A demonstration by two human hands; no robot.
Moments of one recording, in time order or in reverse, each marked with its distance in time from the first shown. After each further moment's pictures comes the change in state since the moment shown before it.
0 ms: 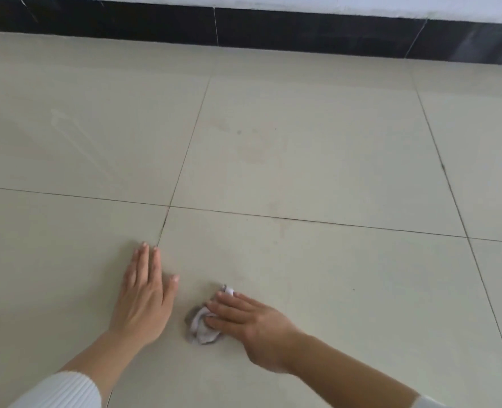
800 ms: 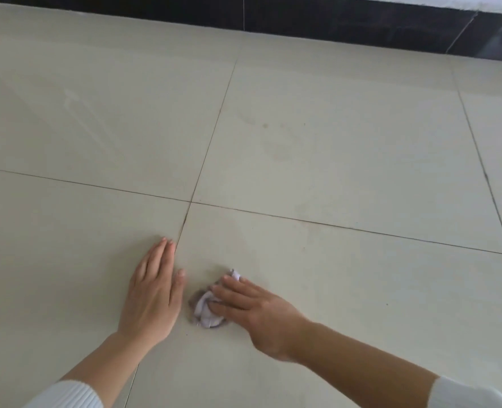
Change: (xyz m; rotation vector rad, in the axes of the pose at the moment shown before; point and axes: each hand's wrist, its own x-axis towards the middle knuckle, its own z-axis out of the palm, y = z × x) left_hand 0.007 -0.016 0.001 -0.118 0.209 0.036; right_hand 0.044 0.010 -0.005 -0.015 -0.043 -0.007
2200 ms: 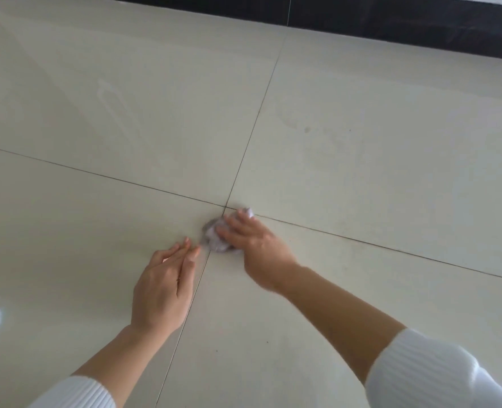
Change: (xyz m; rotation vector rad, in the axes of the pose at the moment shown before) left_hand 0.021 -0.018 -0.022 -0.210 0.170 -0.127; right_hand 0.124 0.040 -0.025 0.116 0.222 0.238
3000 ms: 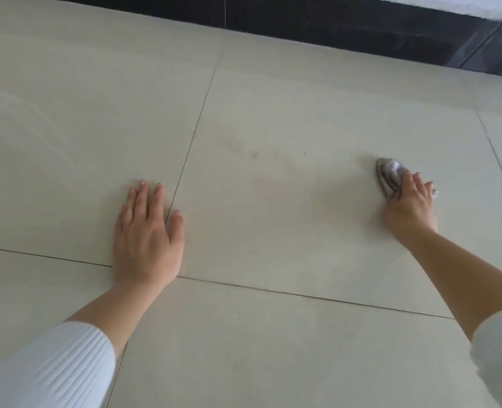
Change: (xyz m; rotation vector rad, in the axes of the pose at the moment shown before) left_hand 0.176 0.064 0.075 0.165 0.027 0.015; right_hand -0.045 0.262 -0.164 -0.149 0.434 1.053
